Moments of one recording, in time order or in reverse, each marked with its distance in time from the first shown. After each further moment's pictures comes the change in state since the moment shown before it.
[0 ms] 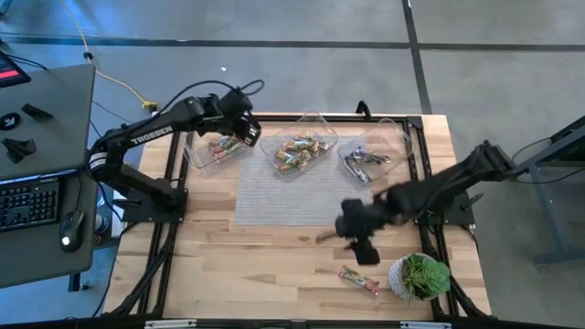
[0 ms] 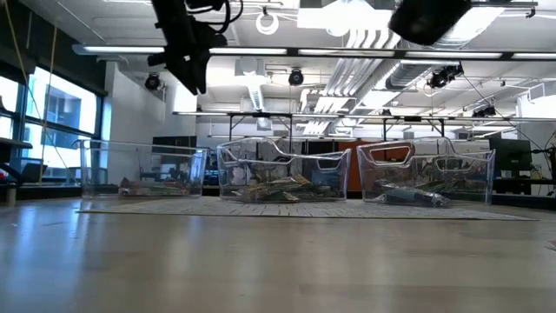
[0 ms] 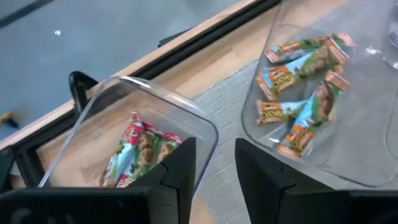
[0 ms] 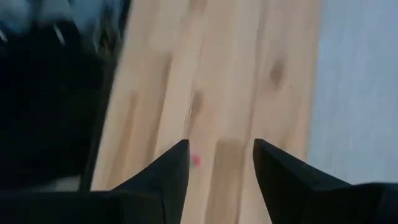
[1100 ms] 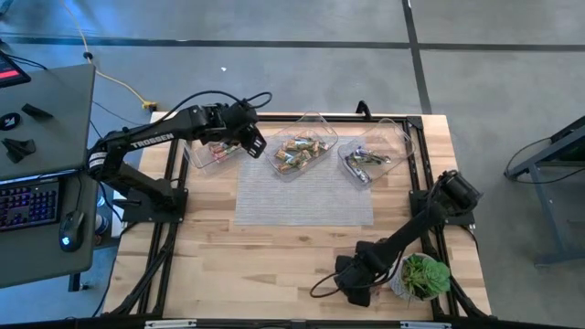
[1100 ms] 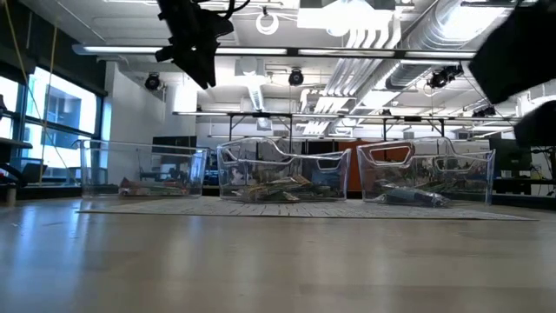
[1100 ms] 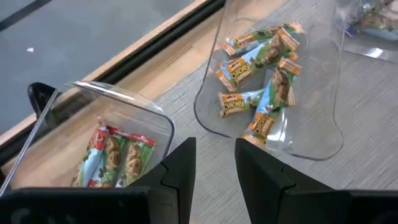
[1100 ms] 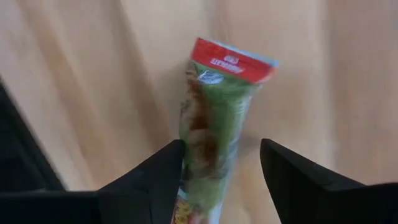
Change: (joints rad) left arm -0.142 0.000 -0.001 0.026 0.004 -0.019; right arm 0.305 0.465 0.000 0.025 -0.014 0.643
